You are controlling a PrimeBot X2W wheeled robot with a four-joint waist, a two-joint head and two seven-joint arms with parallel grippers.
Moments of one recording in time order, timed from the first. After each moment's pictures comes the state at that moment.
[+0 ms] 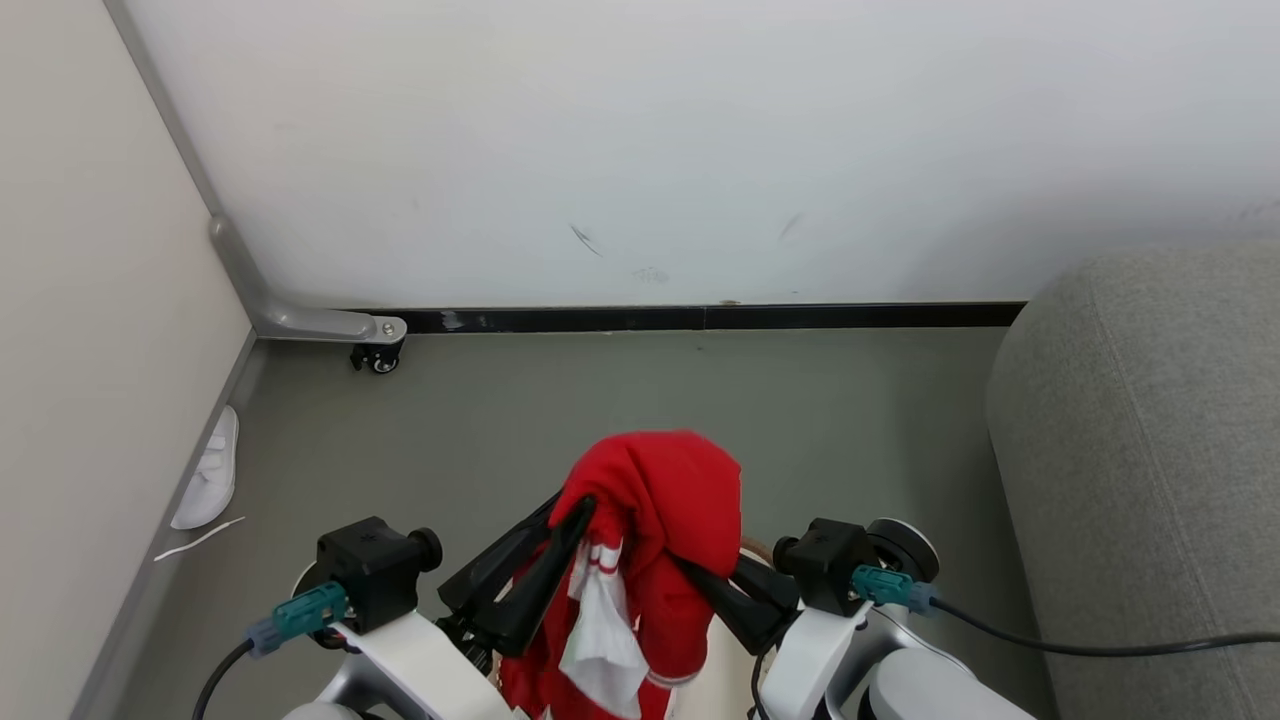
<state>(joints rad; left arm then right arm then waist) -0.17 0.29 -0.54 -0.19 -0.70 -0.07 0.04 -0.36 -0.08 0.73 0.34 0.29 0.13 -0.25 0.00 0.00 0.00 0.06</state>
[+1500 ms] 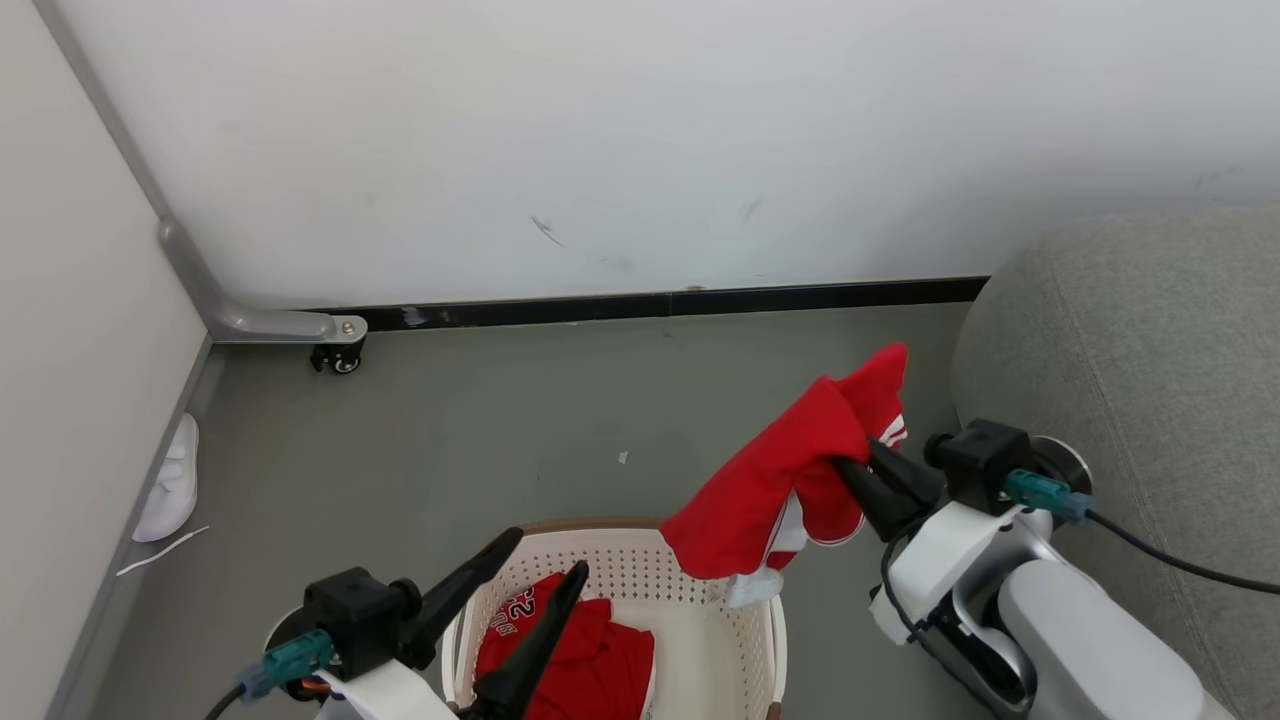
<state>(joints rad) -0.11 0.33 -0.54 -0.14 -0.68 -0.07 0.01 -0.39 -0.20 0.55 0.34 0.29 0.13 -0.25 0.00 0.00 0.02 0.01</state>
